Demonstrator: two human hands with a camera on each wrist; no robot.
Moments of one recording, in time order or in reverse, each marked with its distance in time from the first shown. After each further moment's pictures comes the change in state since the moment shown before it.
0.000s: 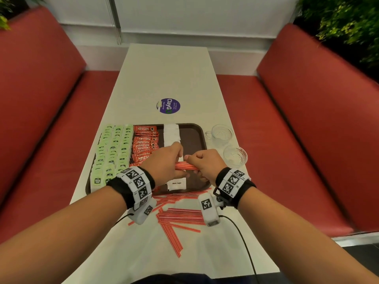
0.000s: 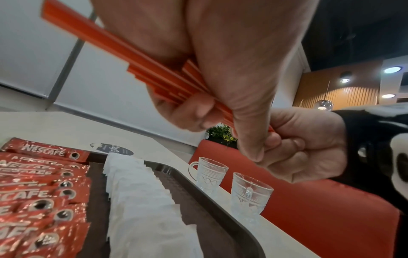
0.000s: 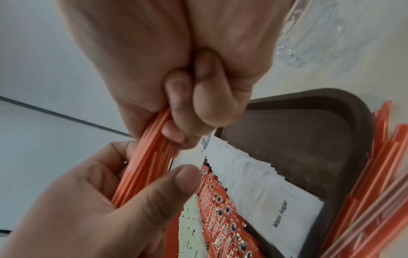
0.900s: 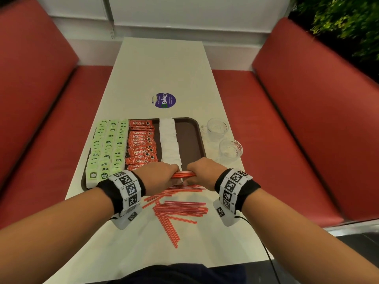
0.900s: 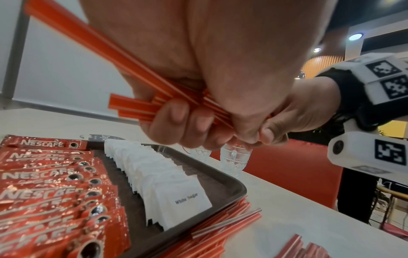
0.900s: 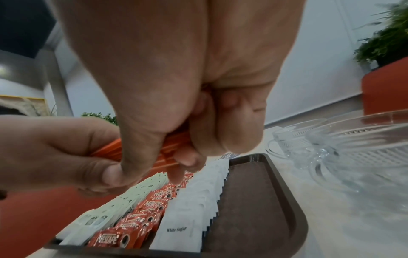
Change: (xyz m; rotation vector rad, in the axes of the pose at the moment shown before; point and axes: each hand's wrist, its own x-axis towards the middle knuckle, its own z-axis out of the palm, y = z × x) left_hand -0.021 -0.008 0.022 0.268 -0.384 0.105; right_hand -0.028 -0.003 -0.006 -1.000 -0.385 -0.200
